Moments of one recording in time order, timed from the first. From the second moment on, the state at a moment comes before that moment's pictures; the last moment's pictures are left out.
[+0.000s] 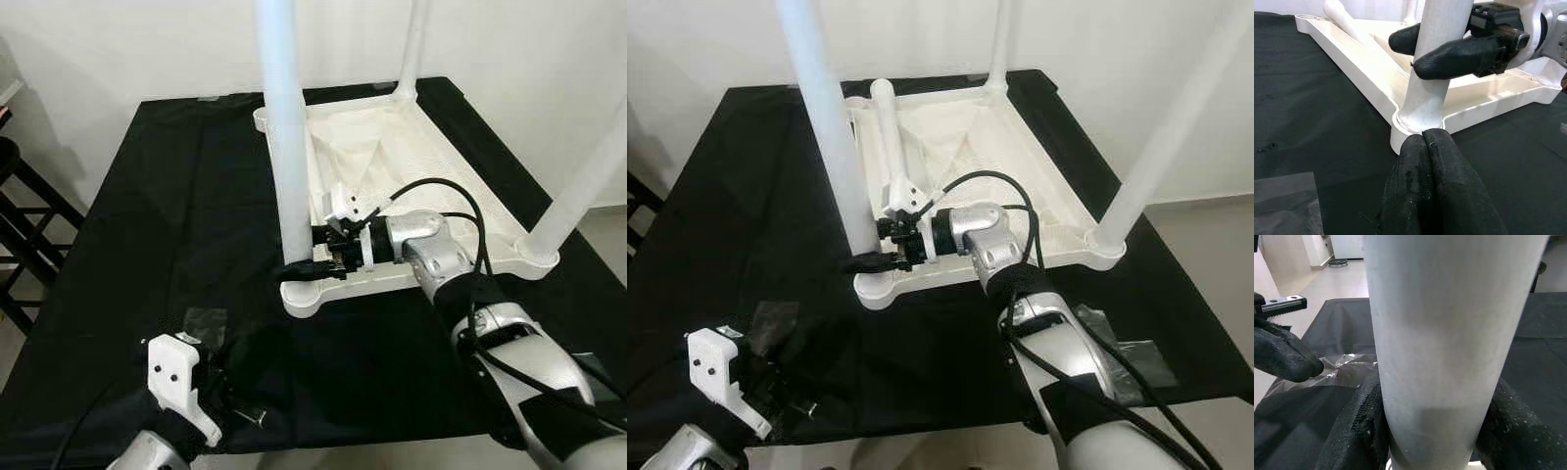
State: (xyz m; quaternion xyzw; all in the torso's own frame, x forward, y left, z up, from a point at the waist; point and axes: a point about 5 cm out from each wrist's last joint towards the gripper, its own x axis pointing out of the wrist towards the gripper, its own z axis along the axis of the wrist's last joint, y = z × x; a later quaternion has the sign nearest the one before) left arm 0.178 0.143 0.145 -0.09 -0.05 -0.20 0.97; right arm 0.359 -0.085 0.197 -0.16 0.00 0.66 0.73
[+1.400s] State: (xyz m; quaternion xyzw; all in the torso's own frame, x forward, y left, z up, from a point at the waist) left arm 0.203 0.151 0.135 -0.10 -0.03 -0.23 0.97; right arm 0.352 -0.089 0.208 -0.11 0.02 0.67 0.73
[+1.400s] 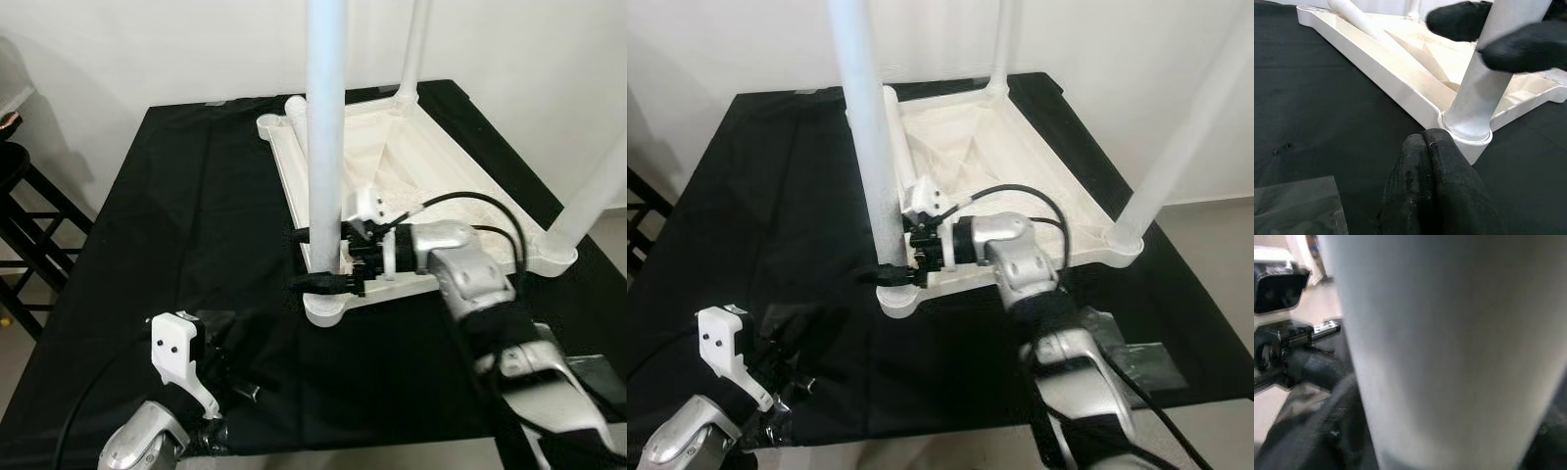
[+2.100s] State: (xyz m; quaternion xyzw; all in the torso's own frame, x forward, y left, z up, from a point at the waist) left arm 0.200 0.151 0.131 -0.10 -0.02 -0.22 0.97; right arm 0.329 -0.071 0.170 -0.04 -0.03 0.46 0.89
